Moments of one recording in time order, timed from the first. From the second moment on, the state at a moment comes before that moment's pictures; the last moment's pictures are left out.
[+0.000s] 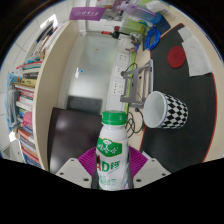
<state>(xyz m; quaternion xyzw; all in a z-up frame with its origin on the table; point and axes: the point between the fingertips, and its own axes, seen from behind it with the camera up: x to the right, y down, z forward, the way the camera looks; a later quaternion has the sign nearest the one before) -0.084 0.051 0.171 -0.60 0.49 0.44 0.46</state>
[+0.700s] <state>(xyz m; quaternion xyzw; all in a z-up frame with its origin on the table) -0.069 0.053 0.159 -0.56 0.56 0.52 0.32</state>
